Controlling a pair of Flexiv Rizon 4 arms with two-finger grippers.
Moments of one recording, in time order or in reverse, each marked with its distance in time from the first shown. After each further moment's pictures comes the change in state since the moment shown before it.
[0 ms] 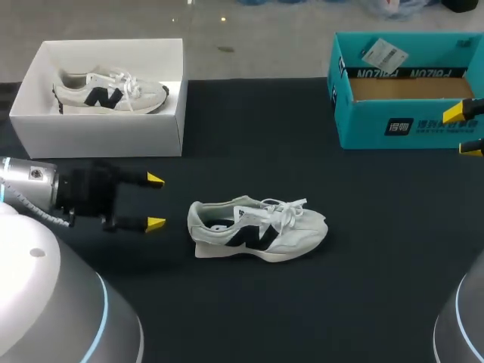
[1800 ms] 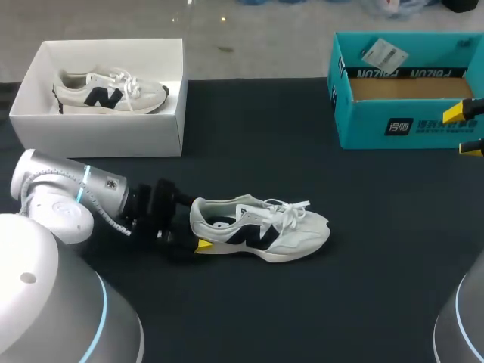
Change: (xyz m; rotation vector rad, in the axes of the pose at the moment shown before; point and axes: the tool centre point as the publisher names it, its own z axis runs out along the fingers) left arm 0.019 0.045 0.118 -0.059 0.179 -0.016; right arm 0.000 0.000 0.000 0.000 0.000 0.000
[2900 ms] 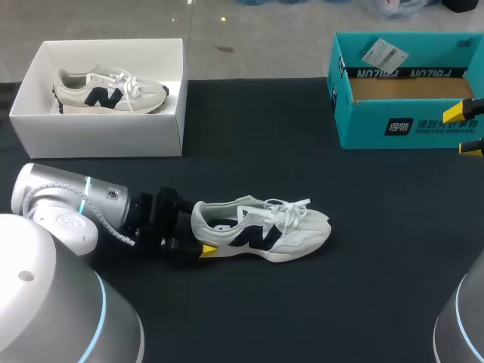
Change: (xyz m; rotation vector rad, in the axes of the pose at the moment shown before) left arm 0.009 0.001 0.007 0.017 -0.050 -0.015; right arm 0.000 0.000 0.000 0.000 0.000 0.000
